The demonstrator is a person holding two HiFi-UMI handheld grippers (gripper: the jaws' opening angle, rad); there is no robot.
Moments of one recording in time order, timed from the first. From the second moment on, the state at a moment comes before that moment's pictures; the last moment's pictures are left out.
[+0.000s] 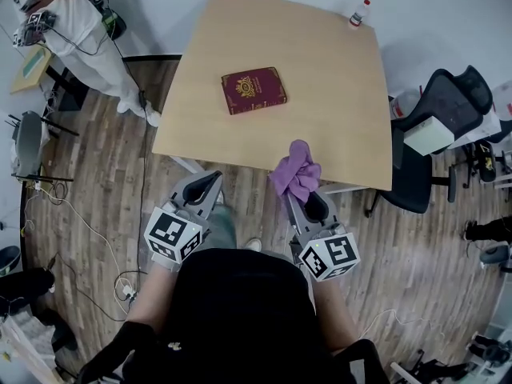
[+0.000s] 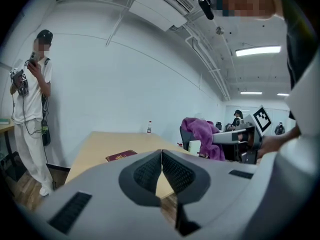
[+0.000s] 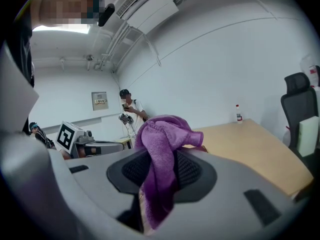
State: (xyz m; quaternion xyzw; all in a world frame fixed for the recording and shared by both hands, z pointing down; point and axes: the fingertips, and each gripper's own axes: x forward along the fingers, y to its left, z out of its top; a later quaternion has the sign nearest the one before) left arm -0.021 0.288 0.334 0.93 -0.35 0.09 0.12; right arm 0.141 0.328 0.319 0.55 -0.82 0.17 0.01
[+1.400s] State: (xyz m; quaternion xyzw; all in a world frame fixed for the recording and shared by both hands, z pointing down) left arm -0.070 0.067 0.380 0.94 -0.25 0.09 0.20; right arm 0.096 0.107 0.338 0.63 -0.75 0.21 0.09
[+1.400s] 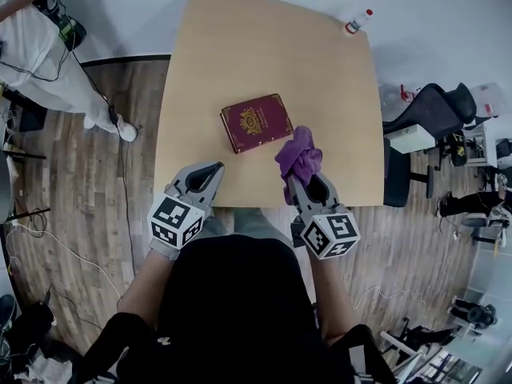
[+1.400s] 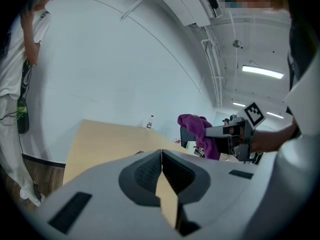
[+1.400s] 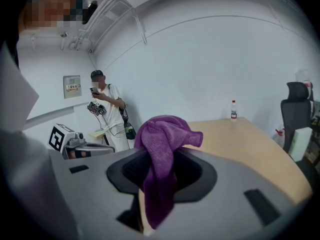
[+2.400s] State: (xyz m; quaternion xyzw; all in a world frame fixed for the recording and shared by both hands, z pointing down) left arm 0.008 -0.017 0.517 0.86 -0.33 0.29 0.25; right arm 0.199 -0.059 0.503 0.54 -0.77 0.28 0.19
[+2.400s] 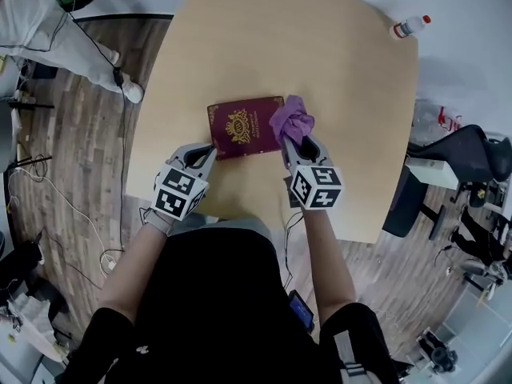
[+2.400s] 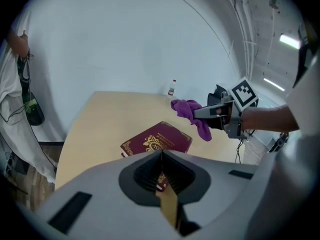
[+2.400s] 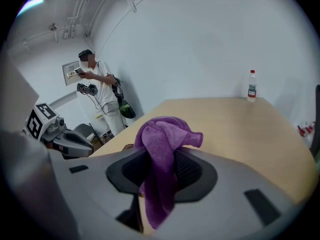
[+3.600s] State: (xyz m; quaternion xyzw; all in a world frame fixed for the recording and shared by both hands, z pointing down) left arm 0.018 -0.031 0.604 0.80 -0.36 0.37 0.31; right arm 0.193 -0.153 0.600 0.52 -0.77 0.26 0.25
